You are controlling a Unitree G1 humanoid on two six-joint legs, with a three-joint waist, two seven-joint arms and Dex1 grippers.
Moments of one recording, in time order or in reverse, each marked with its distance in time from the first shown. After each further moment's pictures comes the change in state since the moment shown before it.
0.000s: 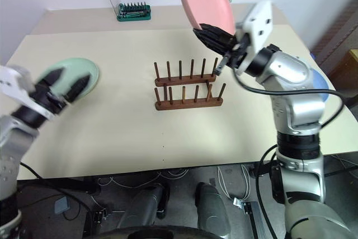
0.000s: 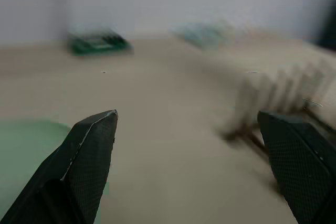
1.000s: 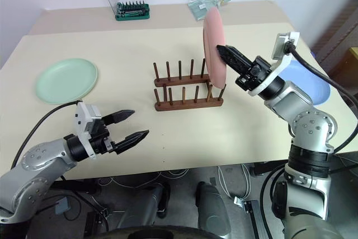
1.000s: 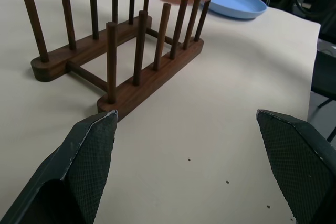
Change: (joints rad) left arm 0.016 -0.039 -0.274 -0.081 0.072 -0.020 -0.133; right arm 0.150 0.044 -0.177 0.183 0.529 0.278 -0.214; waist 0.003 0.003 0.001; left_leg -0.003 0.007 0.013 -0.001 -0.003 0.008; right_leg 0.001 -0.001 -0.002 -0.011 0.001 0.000
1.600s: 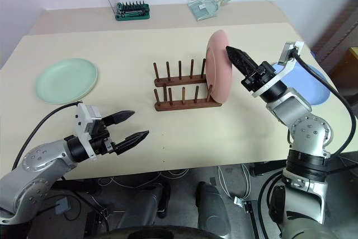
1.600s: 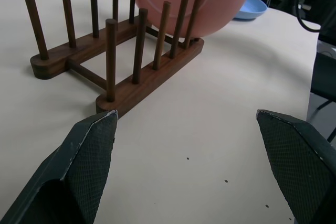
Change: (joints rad) left arm 0.006 -0.008 0.002 0.008 0.009 -0.006 -0.002; right arm 0.008 0.023 -0.021 0.079 -0.079 -0.116 -0.081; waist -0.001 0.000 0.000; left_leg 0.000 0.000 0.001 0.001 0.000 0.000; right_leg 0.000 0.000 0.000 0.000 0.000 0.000
